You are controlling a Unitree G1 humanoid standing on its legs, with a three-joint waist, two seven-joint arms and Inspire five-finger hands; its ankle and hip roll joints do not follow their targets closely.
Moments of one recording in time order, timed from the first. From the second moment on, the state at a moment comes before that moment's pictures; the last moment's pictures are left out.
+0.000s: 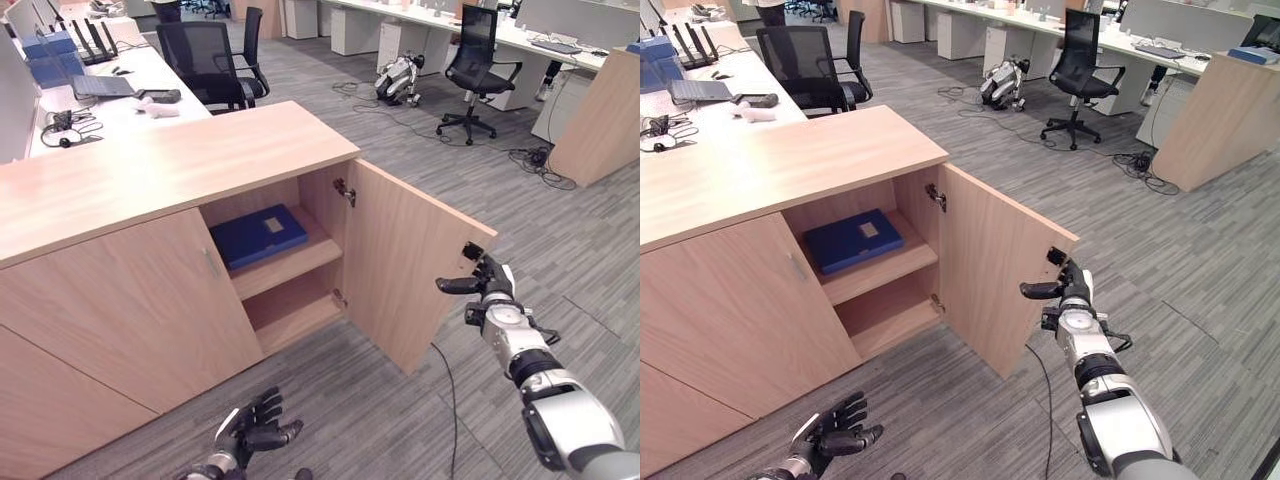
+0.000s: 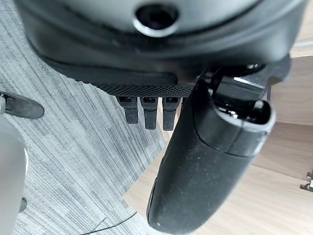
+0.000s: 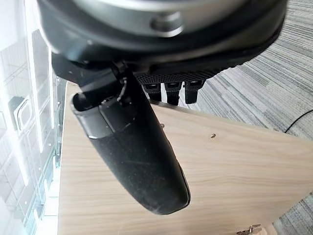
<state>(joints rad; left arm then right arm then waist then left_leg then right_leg) 0.29 0.38 -0.22 0.49 -0.50 -0.08 -0.13 -0.62 -0.40 0.21 0.97 0.44 -0.01 -0.26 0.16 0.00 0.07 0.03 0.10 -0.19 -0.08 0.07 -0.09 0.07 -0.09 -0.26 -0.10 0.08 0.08</state>
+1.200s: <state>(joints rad) 0.29 0.44 -0.11 0.45 -0.46 -0.07 -0.10 -0.30 -0.23 0.50 0.20 0.23 -0.09 0.11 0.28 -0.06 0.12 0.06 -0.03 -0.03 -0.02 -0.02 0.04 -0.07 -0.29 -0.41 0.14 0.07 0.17</state>
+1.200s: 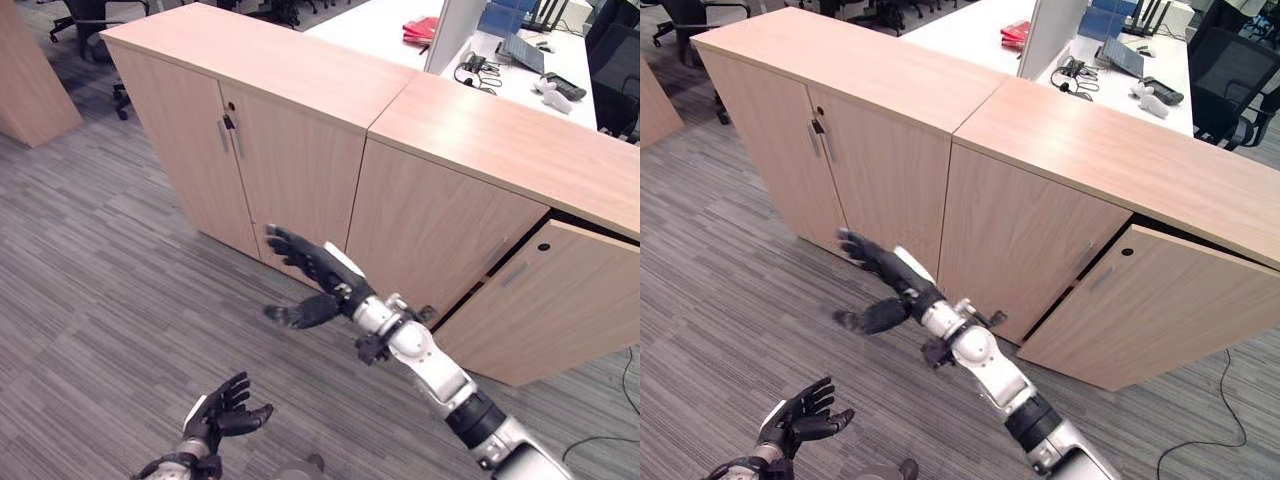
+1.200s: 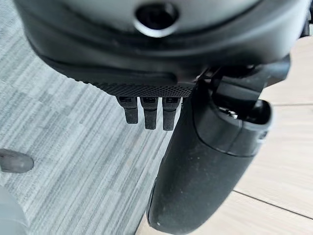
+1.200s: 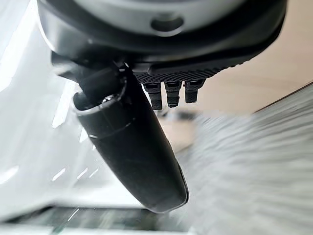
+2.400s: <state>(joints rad) 0.28 0.33 -0.12 0.48 -0.26 -0.07 -0.12 0.10 -0.29 0.21 0.68 0.00 -0.02 0.00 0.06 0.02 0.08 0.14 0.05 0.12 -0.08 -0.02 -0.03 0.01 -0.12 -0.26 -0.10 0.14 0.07</state>
